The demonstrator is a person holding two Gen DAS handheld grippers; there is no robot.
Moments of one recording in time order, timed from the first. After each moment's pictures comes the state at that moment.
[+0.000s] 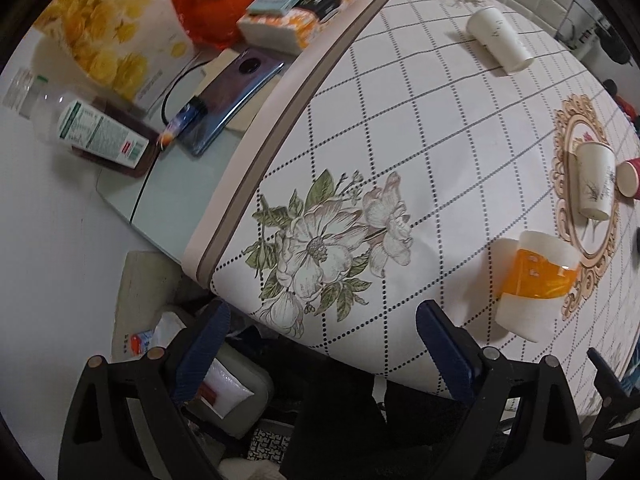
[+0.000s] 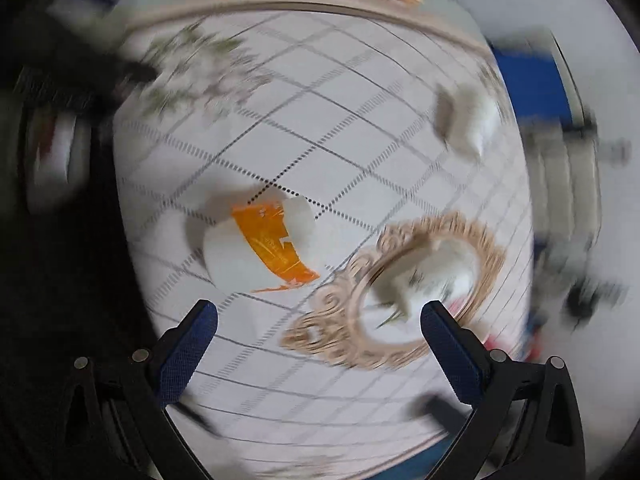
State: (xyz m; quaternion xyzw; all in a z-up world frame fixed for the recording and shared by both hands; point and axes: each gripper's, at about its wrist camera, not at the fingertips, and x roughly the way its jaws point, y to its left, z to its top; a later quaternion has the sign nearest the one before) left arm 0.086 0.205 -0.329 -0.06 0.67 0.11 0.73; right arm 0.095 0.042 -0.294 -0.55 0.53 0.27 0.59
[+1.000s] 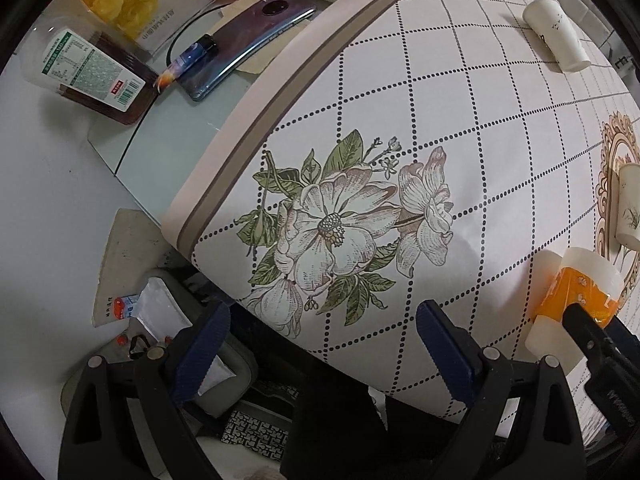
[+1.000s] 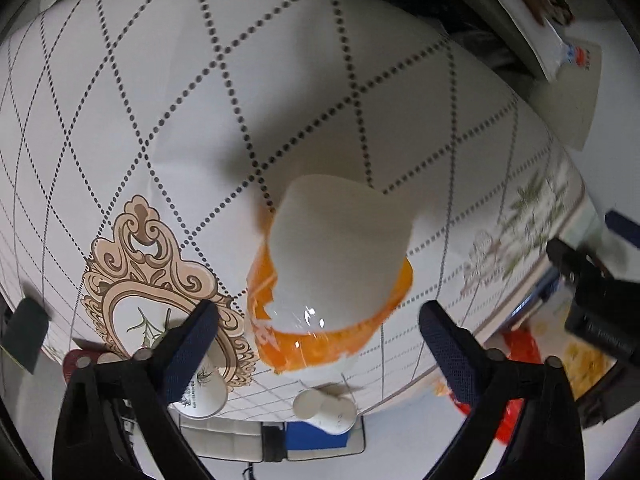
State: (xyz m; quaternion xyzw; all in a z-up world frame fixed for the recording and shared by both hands) left arm 0.088 0.217 -0.382 -0.10 0.69 0.16 0.70; right arm 0.012 -0.038 -0.421 -0.89 -0.06 0.45 0.00
